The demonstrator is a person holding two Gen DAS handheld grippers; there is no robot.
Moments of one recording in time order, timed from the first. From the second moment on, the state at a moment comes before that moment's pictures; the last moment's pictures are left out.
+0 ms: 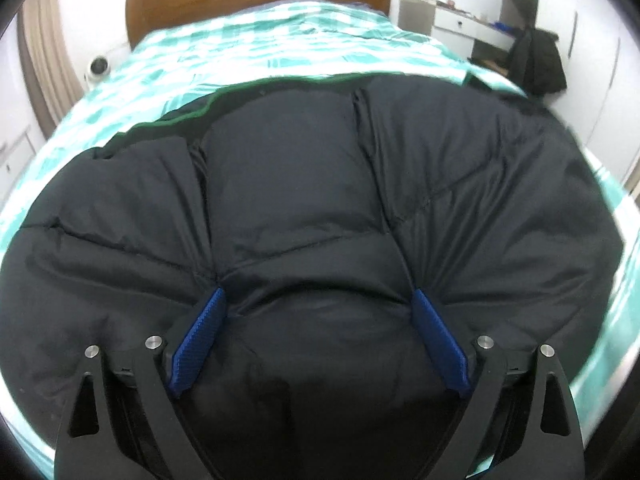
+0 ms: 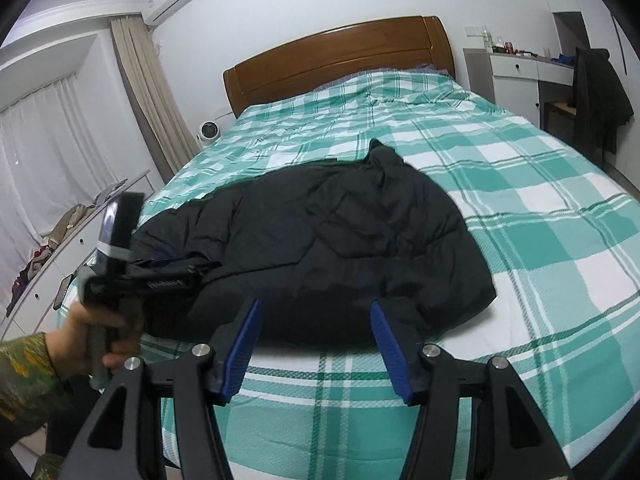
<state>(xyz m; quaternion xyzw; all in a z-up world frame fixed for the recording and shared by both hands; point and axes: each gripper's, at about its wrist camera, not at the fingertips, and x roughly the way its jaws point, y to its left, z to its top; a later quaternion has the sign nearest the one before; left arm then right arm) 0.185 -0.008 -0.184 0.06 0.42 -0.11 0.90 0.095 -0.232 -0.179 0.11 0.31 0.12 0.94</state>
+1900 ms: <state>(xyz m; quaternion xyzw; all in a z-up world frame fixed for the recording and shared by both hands) 0.153 0.047 -0.108 -0.04 0.39 -0.13 0.91 0.132 -0.358 -0.227 0.36 0.38 0.06 0.85</state>
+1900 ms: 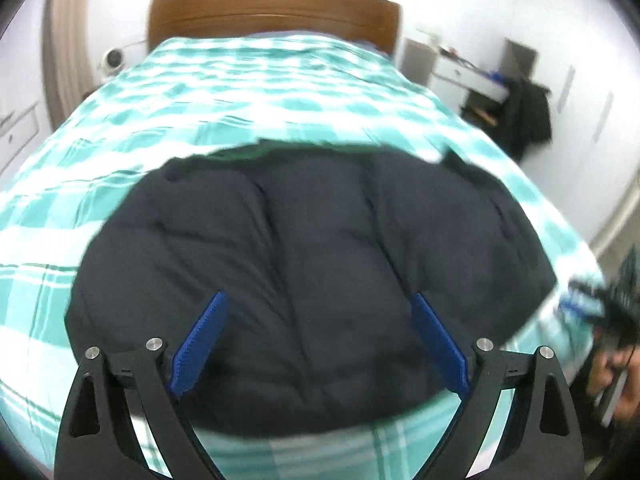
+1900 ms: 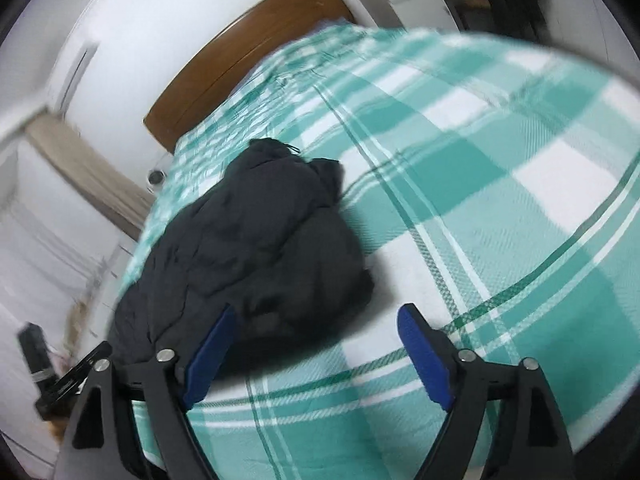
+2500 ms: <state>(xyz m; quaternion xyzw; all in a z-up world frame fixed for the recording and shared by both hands) 0.192 0.018 -0.174 0.03 0.44 -0.13 0.89 0.192 -0.311 -0.227 0.40 0.34 0.07 0.85</state>
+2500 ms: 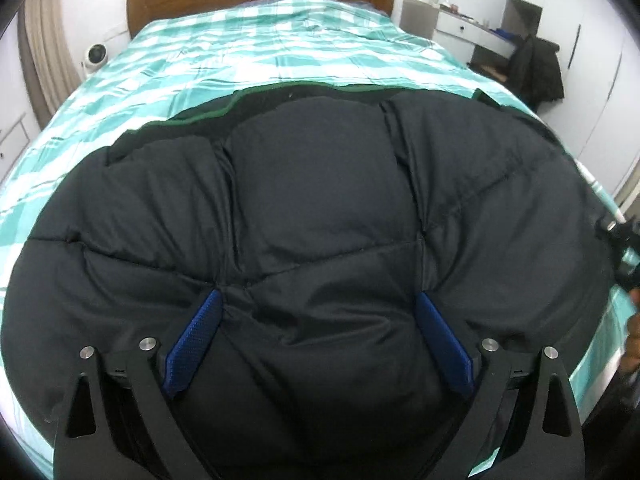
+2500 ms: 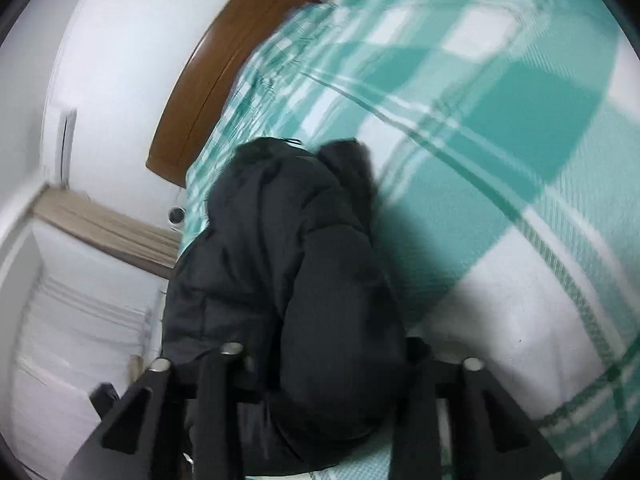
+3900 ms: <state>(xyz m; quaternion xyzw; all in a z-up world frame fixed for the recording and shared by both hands) 0.233 0.101 -0.028 0.05 0.46 -0.21 0.86 0.108 0.017 -0.073 -0.17 0.16 0.38 0.90</state>
